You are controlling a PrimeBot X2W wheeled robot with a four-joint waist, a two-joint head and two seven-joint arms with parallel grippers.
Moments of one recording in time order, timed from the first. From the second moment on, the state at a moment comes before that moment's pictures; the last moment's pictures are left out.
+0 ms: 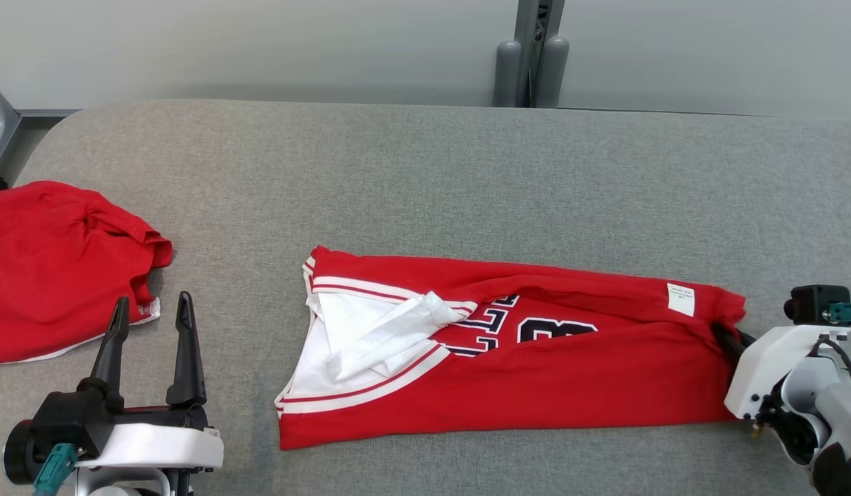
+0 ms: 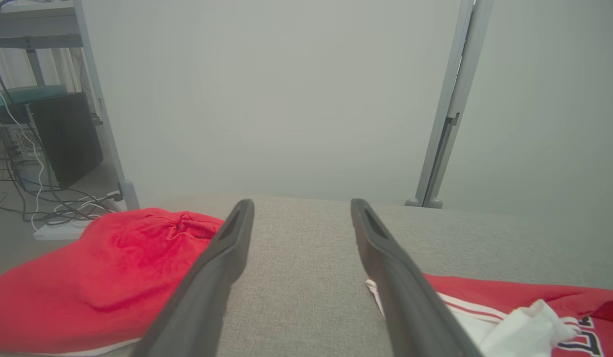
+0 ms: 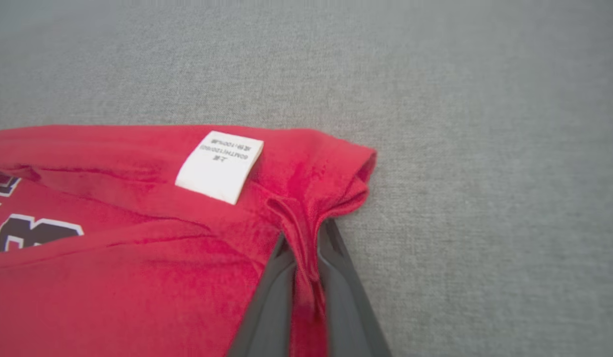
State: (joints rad) left arm -0.04 0.05 0.11 0.11 -0.16 -0.08 -0.26; right arm -0.61 -0.38 0.72 1.01 0.98 0.13 -0.03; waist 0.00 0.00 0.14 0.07
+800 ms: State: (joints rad) left arm -0.02 0.05 0.10 0.09 -0.20 -0.04 -0.26; right arm -0.60 -0.55 0.68 0.59 1.30 0.13 0.12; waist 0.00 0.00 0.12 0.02
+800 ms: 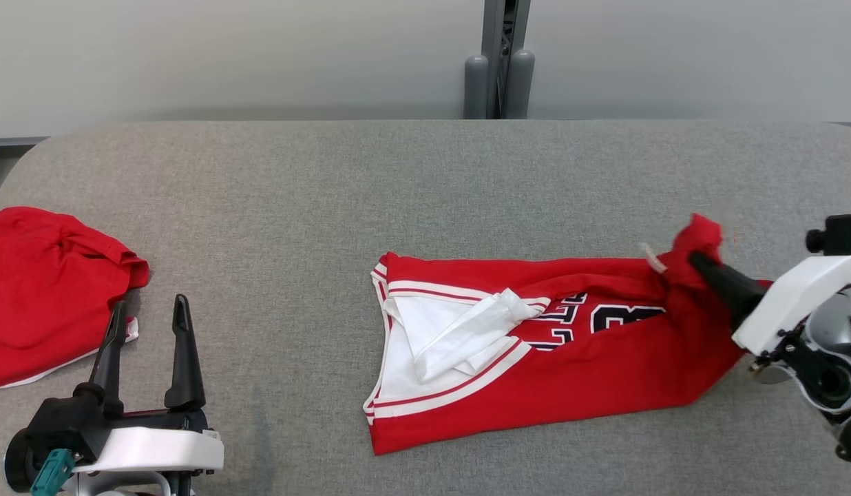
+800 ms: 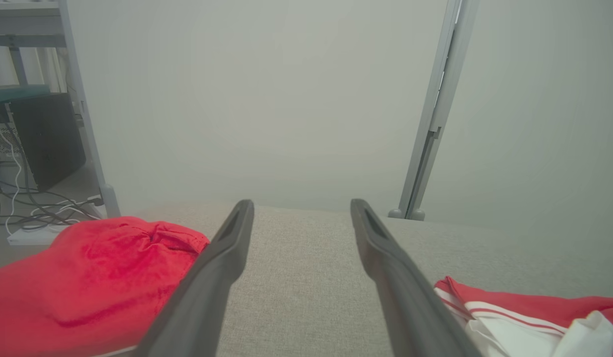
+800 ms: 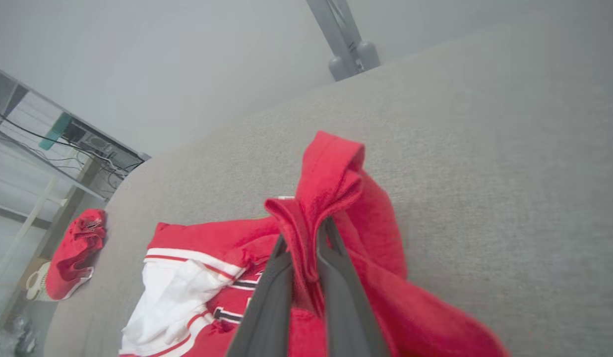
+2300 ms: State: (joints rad) left arm -0.06 0.05 -0.03 0.15 -0.25 -0.03 -0.26; right arm -0.76 -0.05 0.85 0.90 1.46 0.13 0.03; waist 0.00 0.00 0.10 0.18
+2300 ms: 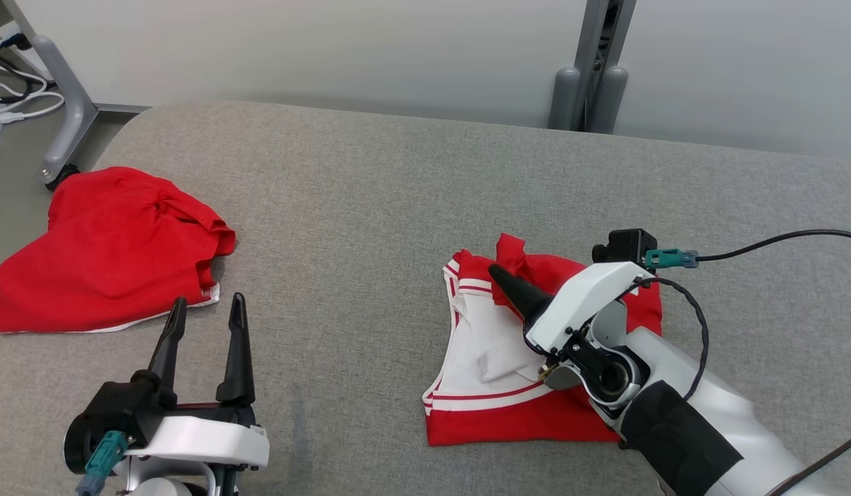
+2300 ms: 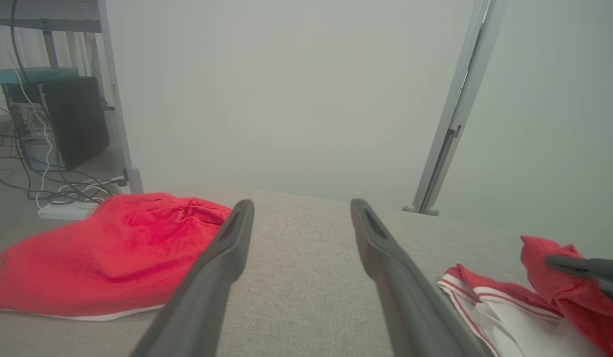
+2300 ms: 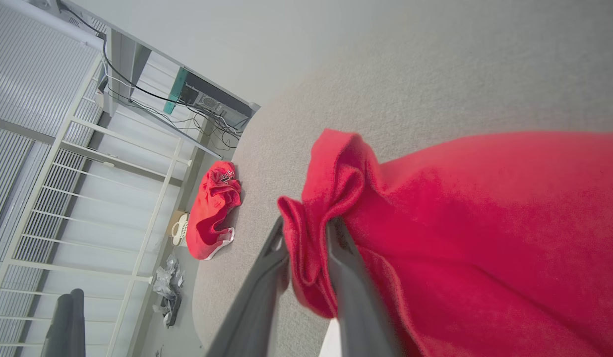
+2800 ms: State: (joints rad) left arm -0.06 0.05 0.02 0.14 -0.24 -0.03 -0.26; right arm -0.77 -0.24 0.89 0.68 1.34 0.13 -0.20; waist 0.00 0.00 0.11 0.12
